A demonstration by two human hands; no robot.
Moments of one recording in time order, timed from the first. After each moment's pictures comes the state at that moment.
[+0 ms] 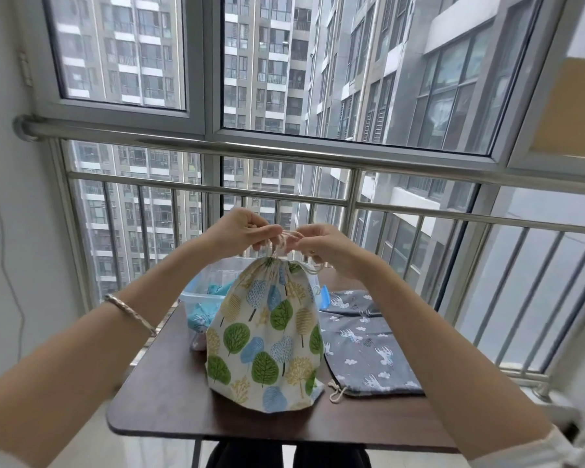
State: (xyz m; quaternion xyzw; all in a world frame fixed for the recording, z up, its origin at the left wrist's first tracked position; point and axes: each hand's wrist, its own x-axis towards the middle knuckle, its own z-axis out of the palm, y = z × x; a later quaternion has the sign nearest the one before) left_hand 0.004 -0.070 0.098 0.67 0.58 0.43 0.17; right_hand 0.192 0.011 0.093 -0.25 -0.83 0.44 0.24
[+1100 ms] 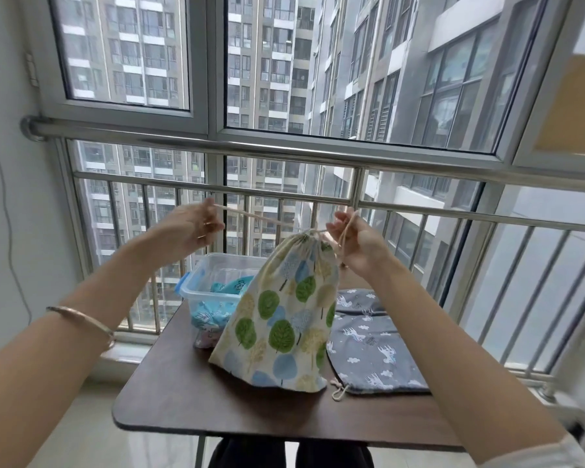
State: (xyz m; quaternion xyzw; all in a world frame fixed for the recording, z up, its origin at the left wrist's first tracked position) left_hand -0.053 -0.100 0.095 0.43 0.52 0.63 0.39; right_hand 0.215 0.034 0.082 -0.19 -0.40 0.76 0.47
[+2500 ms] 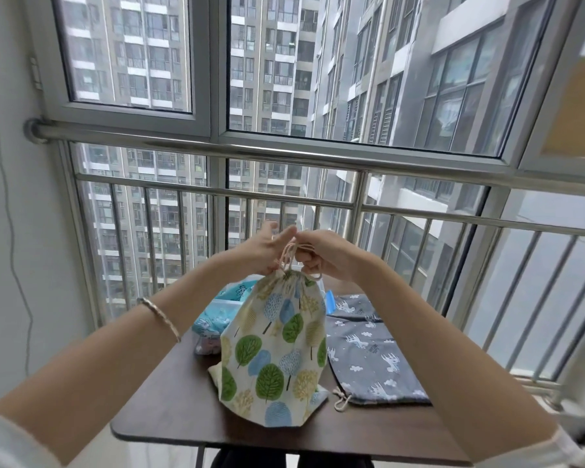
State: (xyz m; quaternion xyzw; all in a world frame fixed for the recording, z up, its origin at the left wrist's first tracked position) left_hand 0.030 -0.047 0.080 0.59 0.62 0.40 0.33; right_hand 0.176 0.022 0.093 -0.27 -0.75 0.58 0.18
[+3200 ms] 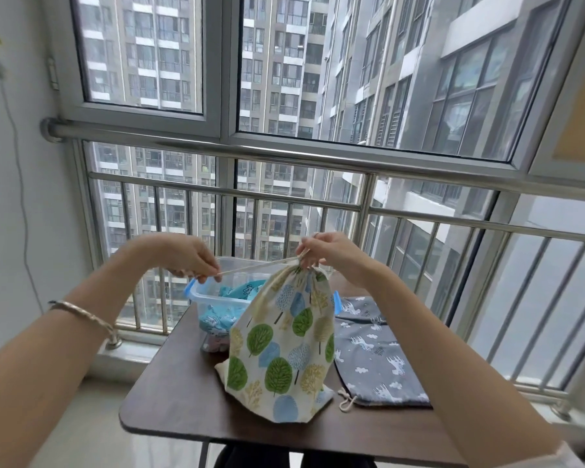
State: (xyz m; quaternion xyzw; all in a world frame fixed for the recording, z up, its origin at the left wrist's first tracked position) left_hand -0.086 -0.103 0.088 0.58 0.76 0.11 0.28; right_hand 0.178 0.027 0.080 -0.28 -0.80 0.47 0.25
